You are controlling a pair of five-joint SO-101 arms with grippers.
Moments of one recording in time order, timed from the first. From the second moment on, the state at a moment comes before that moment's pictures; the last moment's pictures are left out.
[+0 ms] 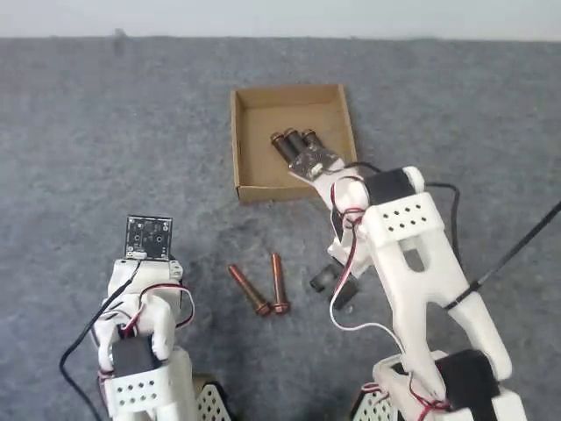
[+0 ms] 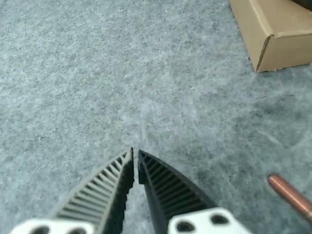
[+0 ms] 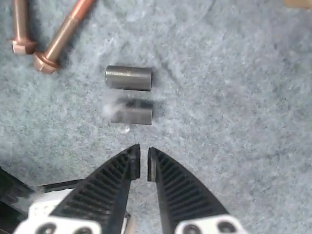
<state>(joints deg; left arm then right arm) -17.9 -103.3 97.1 62.4 -10.5 -21.5 -17.4 25.1 89.7 29.4</state>
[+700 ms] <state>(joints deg) -17.9 -103.3 97.1 62.4 -10.5 -35.7 -17.5 33.6 79.6 54.2</state>
